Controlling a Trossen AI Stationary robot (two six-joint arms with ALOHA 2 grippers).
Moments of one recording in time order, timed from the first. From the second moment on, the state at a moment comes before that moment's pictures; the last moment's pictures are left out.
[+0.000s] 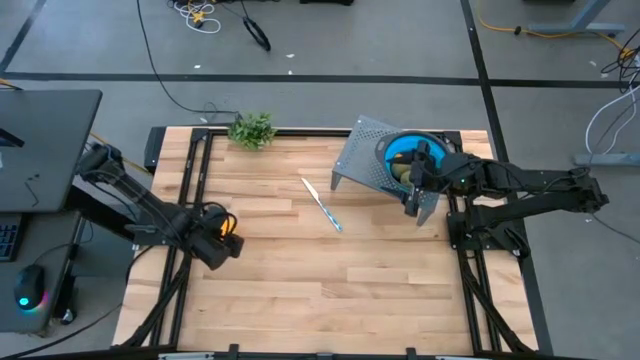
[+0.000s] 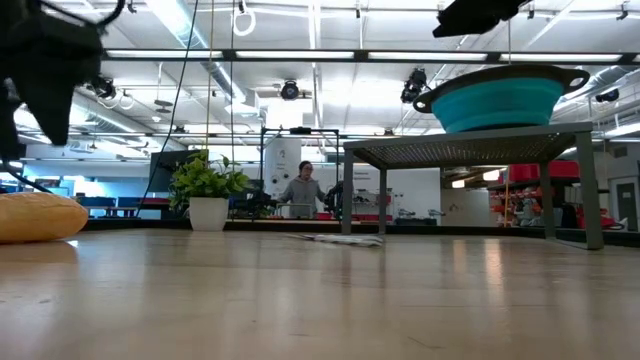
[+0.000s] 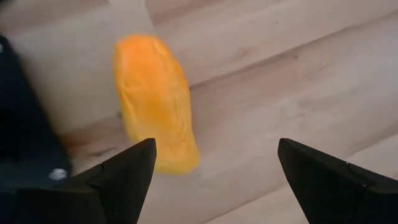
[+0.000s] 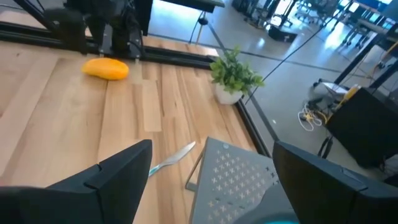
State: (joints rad) left arm -0.62 1.07 0.74 -1.07 -0.31 -1.83; right arm 0.00 0.86 0.90 -0.42 0.30 -0.19
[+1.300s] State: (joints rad) left arm -0.60 1.01 0.41 -0.73 -0.24 -1.86; right arm 0.00 0.92 0.90 -0.38 0.18 -0.20
